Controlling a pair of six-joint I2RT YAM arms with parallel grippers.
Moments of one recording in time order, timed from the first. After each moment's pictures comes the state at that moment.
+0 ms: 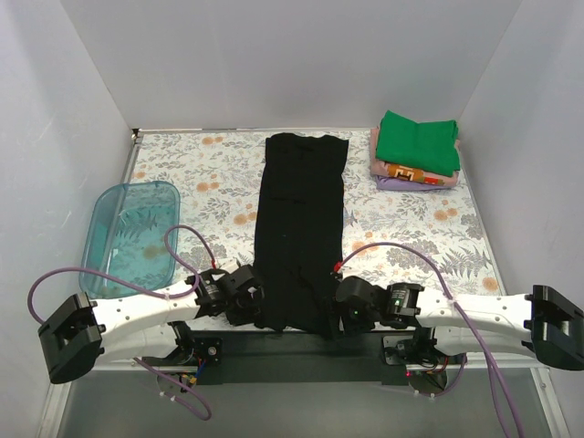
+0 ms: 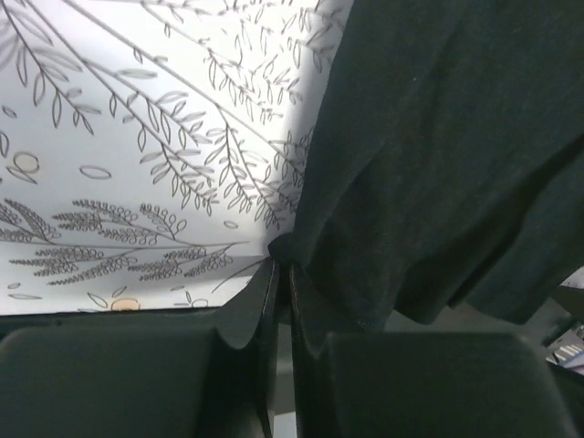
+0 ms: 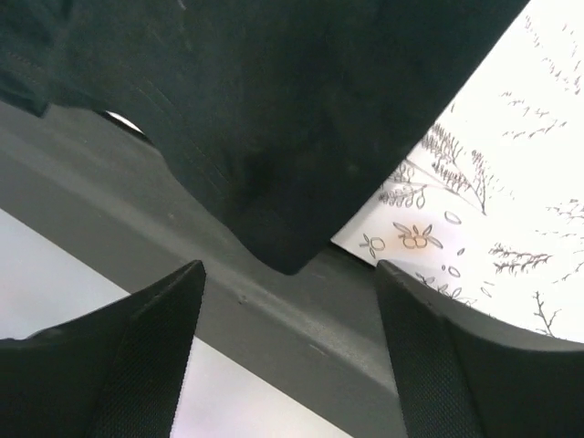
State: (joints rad) left arm -1.03 1.05 0.46 -0.63 -0.09 -1.37; right arm 1.26 0.98 0.44 -0.49 0.00 0.94
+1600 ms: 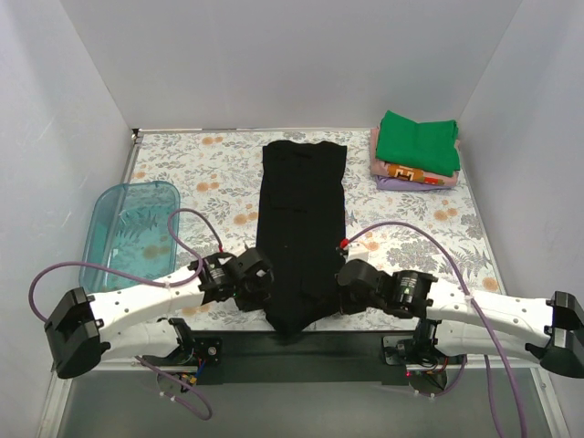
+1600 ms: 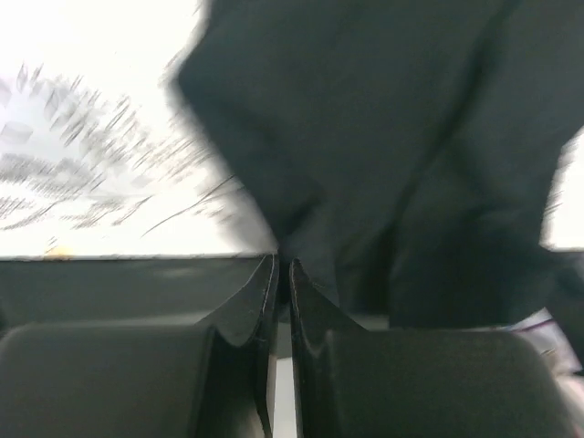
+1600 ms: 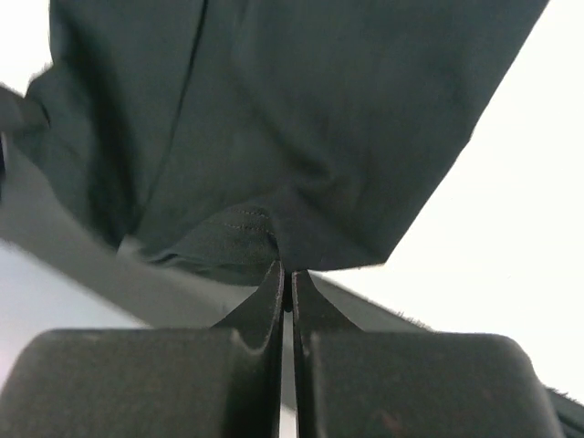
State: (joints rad) left arm -1.03 1.08 0.64 -0.75 -0.07 -1.36; right arm 1.25 0.93 0.61 -0.63 0.18 0.91
